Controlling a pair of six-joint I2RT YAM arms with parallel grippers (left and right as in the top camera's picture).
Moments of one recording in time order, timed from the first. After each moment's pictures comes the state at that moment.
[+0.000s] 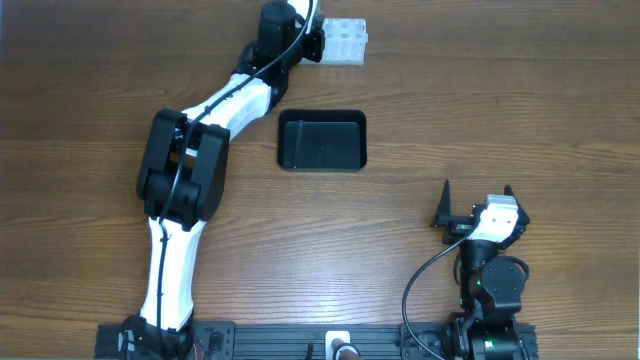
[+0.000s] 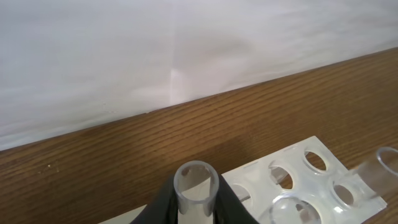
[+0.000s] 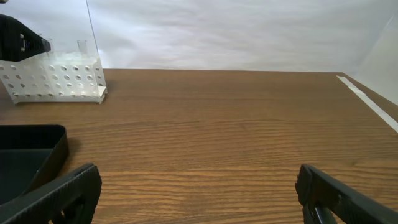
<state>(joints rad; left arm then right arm) -0.37 2.36 1.70 0.30 0.11 -0.04 0.03 0.05 0.01 -0.06 0.16 -0.04</state>
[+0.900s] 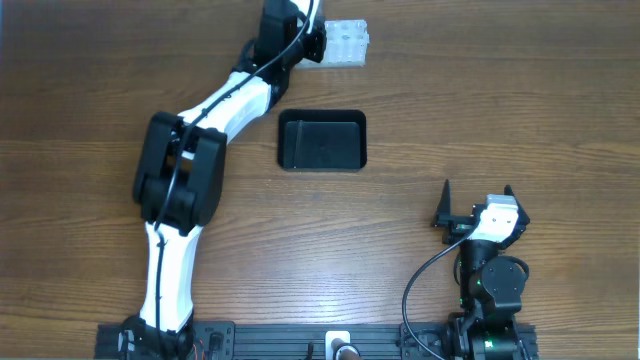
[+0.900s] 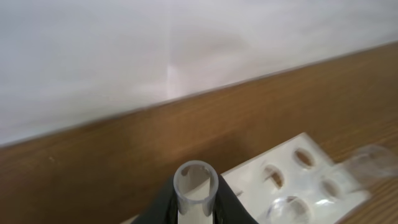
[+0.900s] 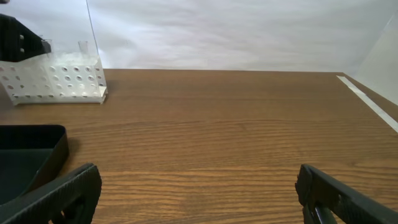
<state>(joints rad) -0.38 2.31 1.70 0.22 0.09 -0.04 0.03 0.05 0.01 -0.06 0.16 -0.04</state>
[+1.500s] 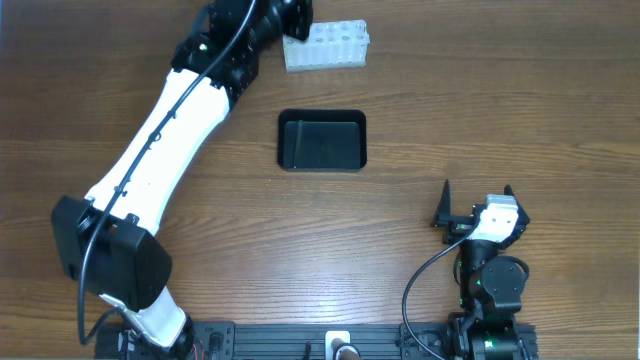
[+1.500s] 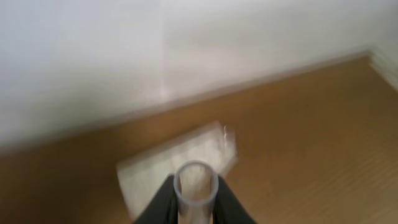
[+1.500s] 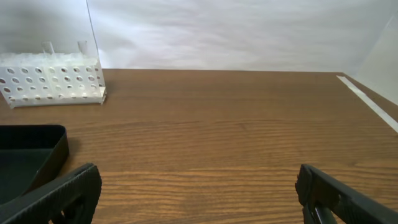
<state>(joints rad) -0.41 1.84 1.73 -0.38 0.08 -0.10 0.03 0.05 0.01 -0.06 0.16 -0.04</state>
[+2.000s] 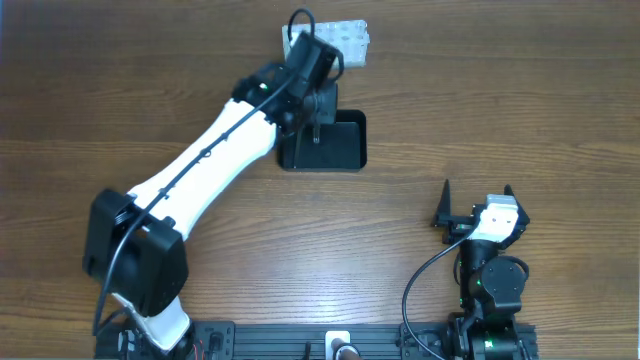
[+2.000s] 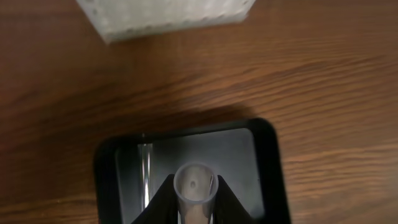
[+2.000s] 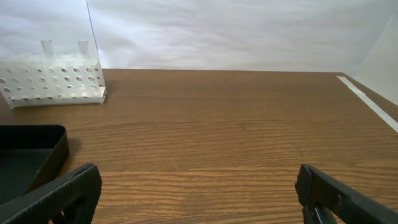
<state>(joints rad) -0.58 1.87 1.55 -0.66 -0.12 -0.44 0.03 0.05 0.01 -0.06 0.16 -0.04</state>
